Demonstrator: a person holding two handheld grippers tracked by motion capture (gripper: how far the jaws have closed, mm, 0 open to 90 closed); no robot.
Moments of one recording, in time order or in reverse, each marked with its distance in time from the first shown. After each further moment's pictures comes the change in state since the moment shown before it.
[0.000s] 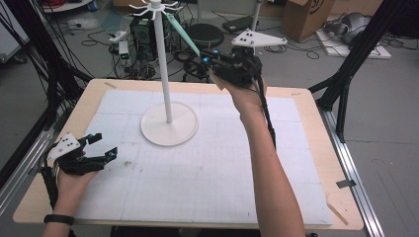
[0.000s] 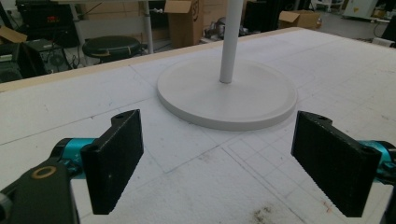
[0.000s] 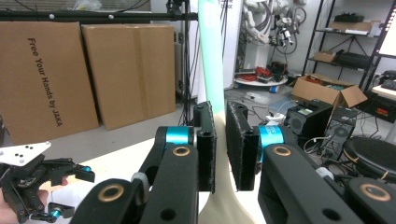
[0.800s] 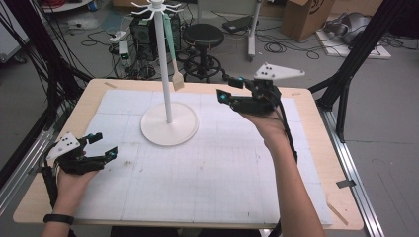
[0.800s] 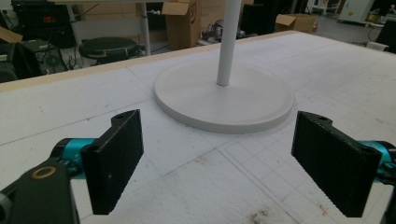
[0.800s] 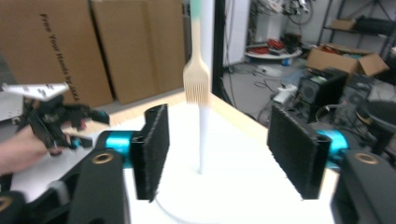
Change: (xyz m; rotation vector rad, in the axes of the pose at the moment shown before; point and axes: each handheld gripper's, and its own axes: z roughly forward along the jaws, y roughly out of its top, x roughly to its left) left arm 0.001 0.001 0.001 -0.011 -0.011 -0.017; right arm -0.016 -0.065 -0.049 0.094 0.046 0.041
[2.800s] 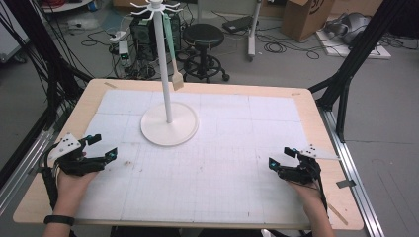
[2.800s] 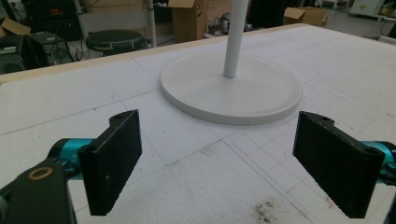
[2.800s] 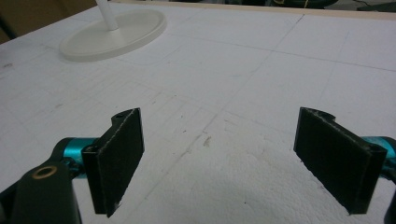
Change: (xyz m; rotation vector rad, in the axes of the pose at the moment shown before) left arm -0.001 -0.003 0.000 0.029 0.028 0.000; right arm -0.034 -0.226 -0.113 0.144 -0.284 0.234
